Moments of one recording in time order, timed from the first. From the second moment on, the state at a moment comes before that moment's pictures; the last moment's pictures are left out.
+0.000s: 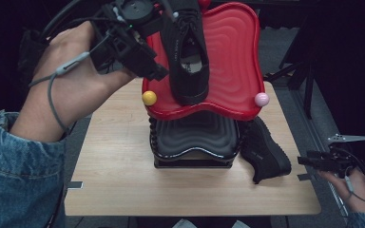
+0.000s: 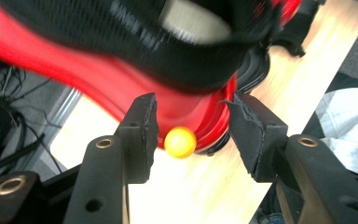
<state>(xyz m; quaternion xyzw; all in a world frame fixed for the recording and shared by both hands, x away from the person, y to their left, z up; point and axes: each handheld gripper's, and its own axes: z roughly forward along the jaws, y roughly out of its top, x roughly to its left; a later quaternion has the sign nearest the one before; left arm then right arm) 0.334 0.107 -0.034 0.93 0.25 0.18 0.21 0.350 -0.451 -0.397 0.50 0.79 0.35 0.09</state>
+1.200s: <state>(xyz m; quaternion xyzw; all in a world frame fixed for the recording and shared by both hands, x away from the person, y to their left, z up) 0.373 0.189 -0.238 0.89 0.36 0.07 0.27 0.350 -0.448 -0.397 0.50 0.79 0.34 0.09</state>
